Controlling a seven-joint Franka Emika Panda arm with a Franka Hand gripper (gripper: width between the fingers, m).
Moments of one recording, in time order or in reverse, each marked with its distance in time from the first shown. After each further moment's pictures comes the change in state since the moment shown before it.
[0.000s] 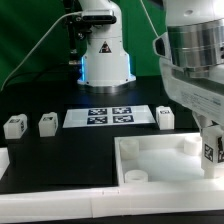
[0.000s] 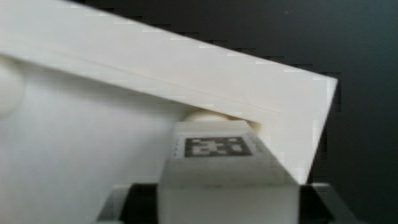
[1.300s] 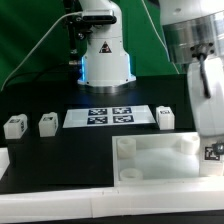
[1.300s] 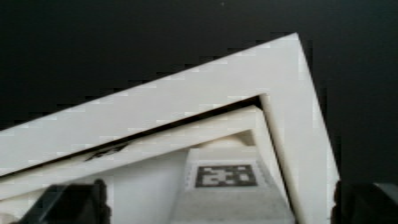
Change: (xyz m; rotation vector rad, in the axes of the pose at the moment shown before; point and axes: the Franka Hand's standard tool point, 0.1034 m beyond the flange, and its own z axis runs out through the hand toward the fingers) arm -0.011 0.005 -0.009 0.038 -0.019 0.435
